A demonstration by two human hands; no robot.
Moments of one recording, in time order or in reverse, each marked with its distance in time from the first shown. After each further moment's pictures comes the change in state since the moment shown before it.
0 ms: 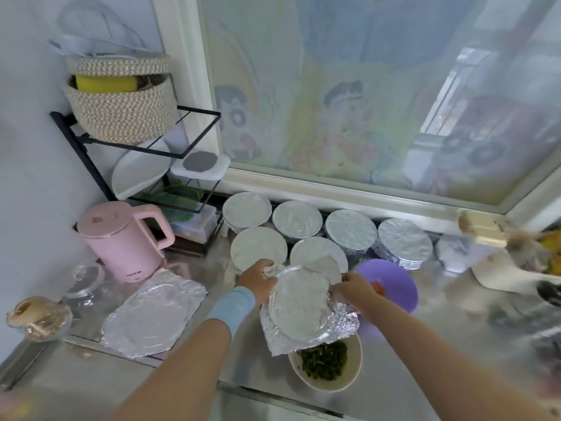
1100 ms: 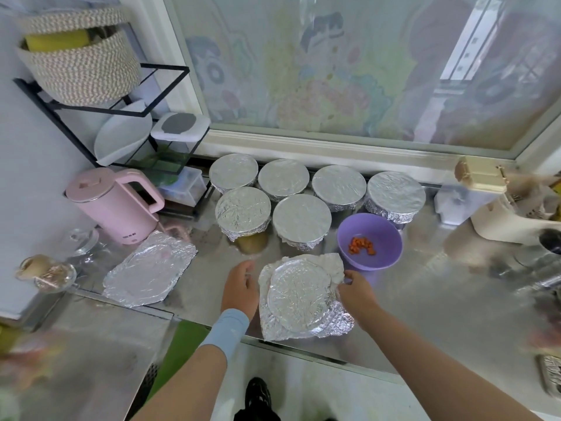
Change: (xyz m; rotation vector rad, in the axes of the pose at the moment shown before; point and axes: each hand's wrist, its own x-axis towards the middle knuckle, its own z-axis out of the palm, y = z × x) left_hand -0.076 -0.046 0.110 -0.058 0.445 0.036; right_hand -0.004 0.142 -0.002 0.180 0.059 0.046
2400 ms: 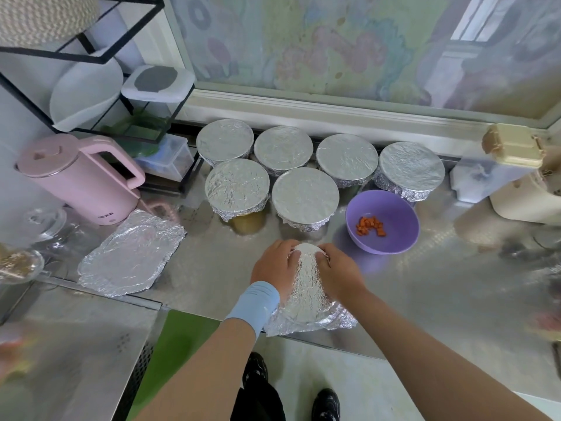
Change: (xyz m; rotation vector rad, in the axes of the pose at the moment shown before) left_hand 0.034 0.014 0.062 0.295 -0.300 0.245; right_hand 0.020 -0.013 0.045 -0.467 -0.007 -0.331
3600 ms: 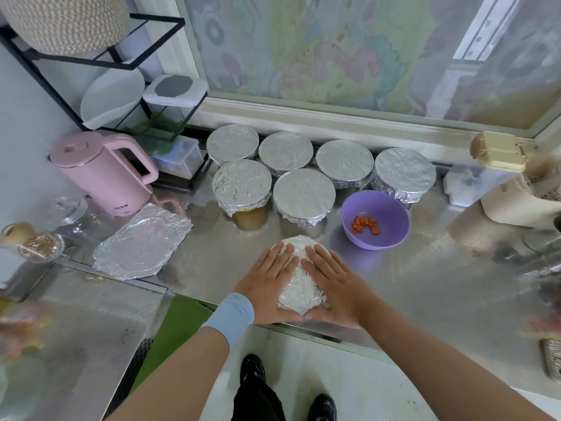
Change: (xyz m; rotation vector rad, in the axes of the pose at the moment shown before) left_hand -0.063 -0.021 -0.010 0.689 -0.218 0.465; right_hand -0.043 0.045 -0.016 -0.682 -0.106 -0.826
